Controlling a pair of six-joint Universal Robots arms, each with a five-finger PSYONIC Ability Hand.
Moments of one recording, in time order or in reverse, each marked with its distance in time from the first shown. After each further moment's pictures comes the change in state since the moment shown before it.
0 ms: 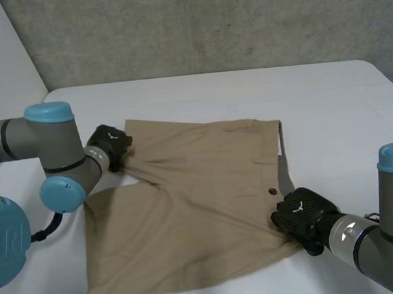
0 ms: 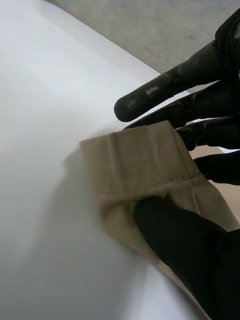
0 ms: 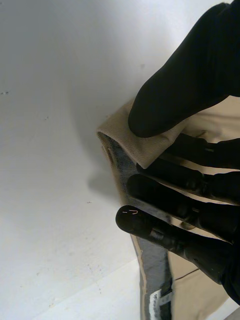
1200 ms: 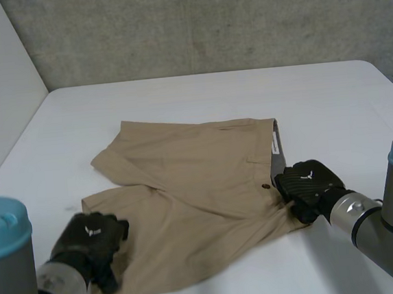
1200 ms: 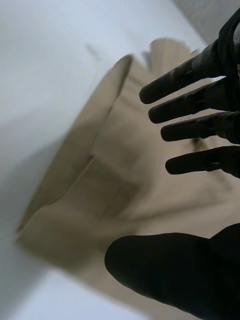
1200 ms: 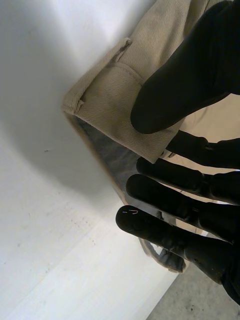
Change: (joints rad) left arm -0.236 0.902 -1.108 -0.003 -0.247 -0.403; right arm -0.033 -0.009 -0.009 -0.196 0.013 0.342; left_hand -0.651 -0.715 -0.706 -0.732 -0.678; right_hand 0.000 0.000 0.000 0.000 0.000
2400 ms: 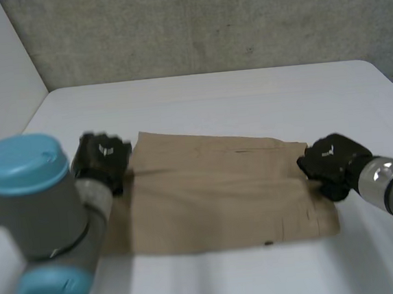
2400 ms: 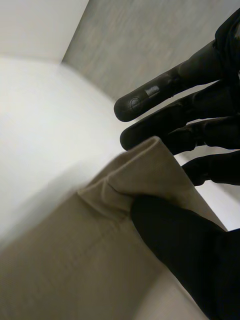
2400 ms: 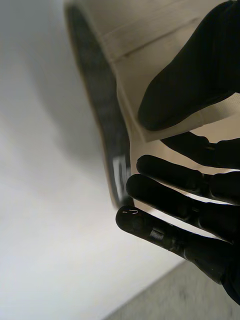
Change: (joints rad) left arm -0.014 -0.274 0.361 0.307 -0.102 0.244; right arm -0.083 -0.082 -0.206 0.358 0.006 -0.303; left_hand 0.669 0.725 0.713 0.733 0.697; right_hand 0.000 0.000 0.000 0.000 0.001
